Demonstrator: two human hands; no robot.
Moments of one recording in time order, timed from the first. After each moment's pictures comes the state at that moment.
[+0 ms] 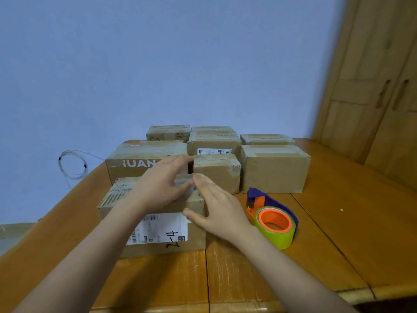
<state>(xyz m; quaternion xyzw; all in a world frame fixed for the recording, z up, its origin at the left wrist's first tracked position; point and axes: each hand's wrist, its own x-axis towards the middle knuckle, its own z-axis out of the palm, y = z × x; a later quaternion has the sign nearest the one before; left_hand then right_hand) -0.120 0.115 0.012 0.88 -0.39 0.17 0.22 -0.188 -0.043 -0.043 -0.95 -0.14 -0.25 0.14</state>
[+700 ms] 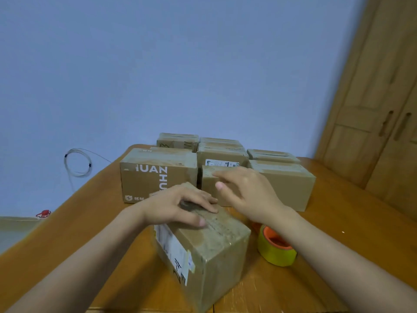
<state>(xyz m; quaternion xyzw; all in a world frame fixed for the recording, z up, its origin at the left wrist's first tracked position) -0.120 0.138 0.010 0.75 -0.53 -0.15 0.36 -0.199 -0.063 0.030 -0.92 -0.18 -0.32 0.10</state>
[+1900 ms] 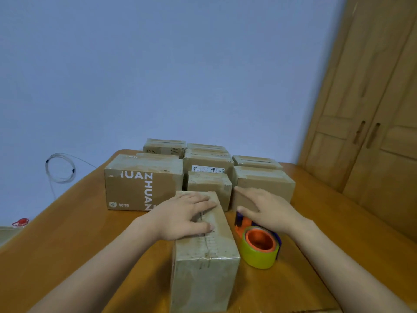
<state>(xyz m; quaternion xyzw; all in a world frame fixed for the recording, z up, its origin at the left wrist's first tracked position) -0.144 0.097 0.011 0.87 -0.49 0.00 0.08 -0.223 -0.140 0.027 -1.00 -0.03 -0.08 0.00</state>
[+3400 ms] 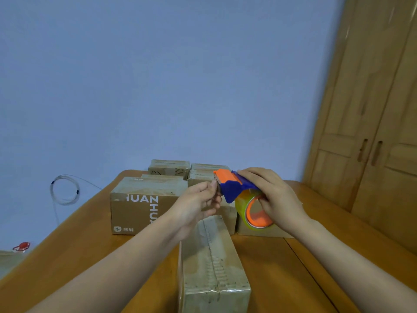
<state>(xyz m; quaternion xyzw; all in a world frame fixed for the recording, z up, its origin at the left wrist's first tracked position) -0.150 0.069 0.055 0.60 -0.27 -0.16 0.73 -0.201 -0.138 0.065 -0.88 -0.19 -0.44 0.05</state>
